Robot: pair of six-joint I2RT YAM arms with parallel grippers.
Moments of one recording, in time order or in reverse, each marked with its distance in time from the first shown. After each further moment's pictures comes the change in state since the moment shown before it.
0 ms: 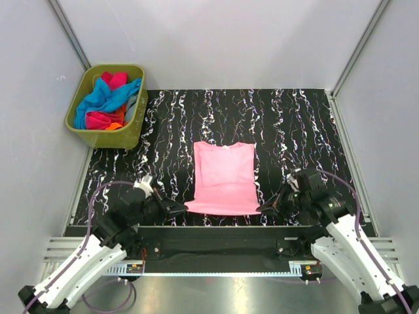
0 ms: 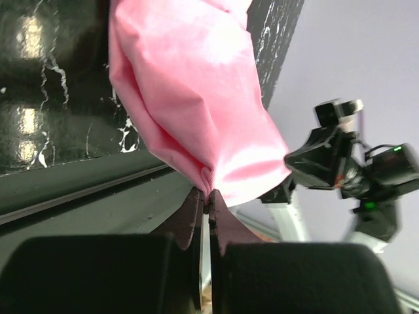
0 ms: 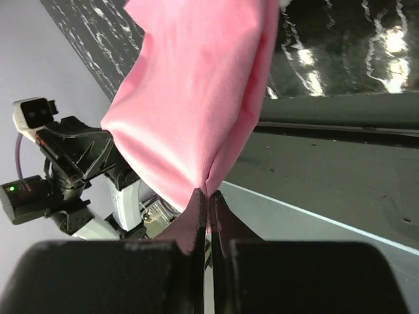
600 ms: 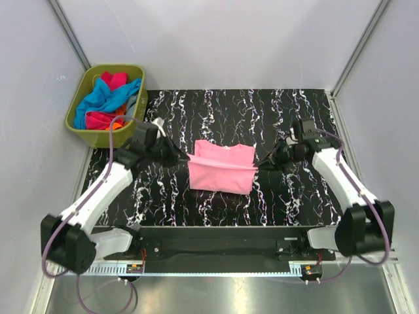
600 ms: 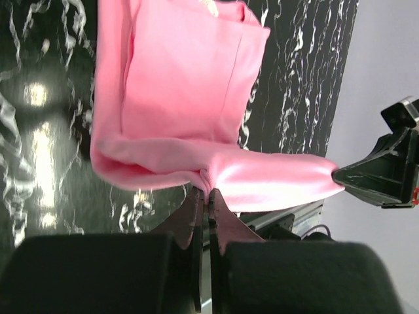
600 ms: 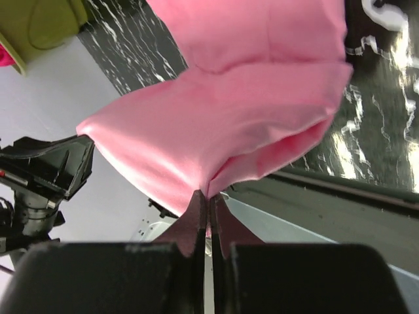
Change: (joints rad) left arm 0.263 0.887 0.663 0.042 0.032 0.542; right arm -0.205 0.683 0.459 0.077 -0.108 -0.209
